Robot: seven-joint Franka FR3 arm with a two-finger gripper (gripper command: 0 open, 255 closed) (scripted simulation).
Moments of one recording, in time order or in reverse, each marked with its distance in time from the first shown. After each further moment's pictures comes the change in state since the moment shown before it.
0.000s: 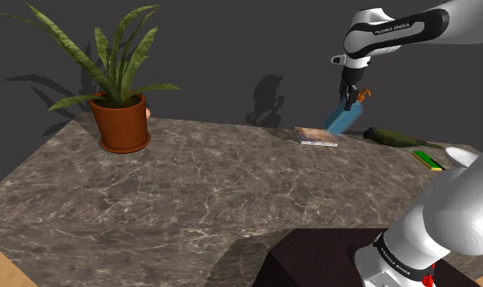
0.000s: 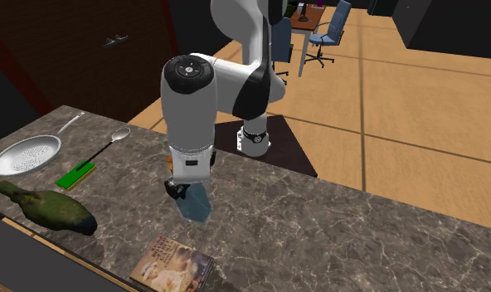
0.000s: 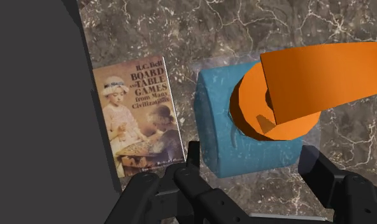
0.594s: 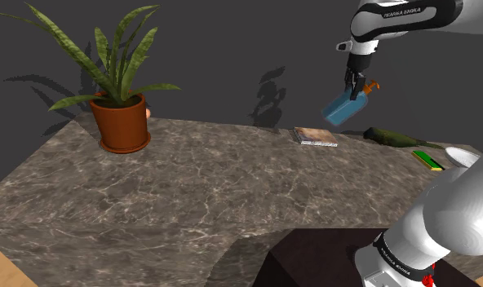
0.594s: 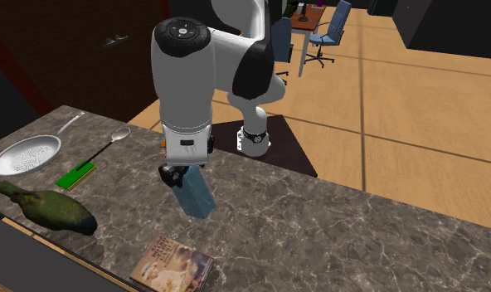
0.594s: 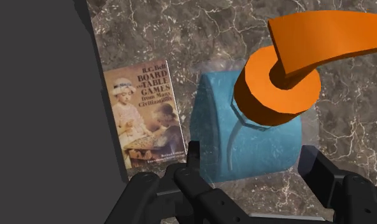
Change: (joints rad) arm 0.005 -0.022 0.012 0.101 -0.001 -0.121 -0.014
